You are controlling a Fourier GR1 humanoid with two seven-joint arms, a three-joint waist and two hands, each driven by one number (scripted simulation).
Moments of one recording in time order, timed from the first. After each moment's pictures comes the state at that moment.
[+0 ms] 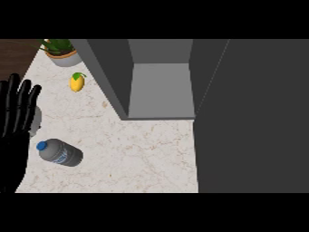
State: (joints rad) left arm 0.02 0.08 -0.02 -2.10 -0.02 0.00 0.00; right arm -0.04 -0.10 0.02 -2.10 -0.05 0.01 0.01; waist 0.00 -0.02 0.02
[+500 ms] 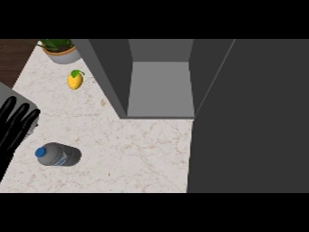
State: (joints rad) left arm 0.14 0.27 0.10 -2.08 0.50 -0.37 0.04; right arm 0.12 -0.11 0.09 -2.20 -0.09 0.07 0.05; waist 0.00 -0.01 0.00
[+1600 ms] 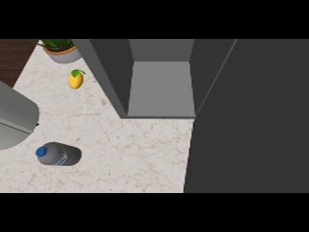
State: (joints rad) left arm 0.42 0.58 0.59 -2.19 1.39 -0.51 0.41; right arm 0.18 -0.10 0.28 -2.49 -0.06 0.00 0.38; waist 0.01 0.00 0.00
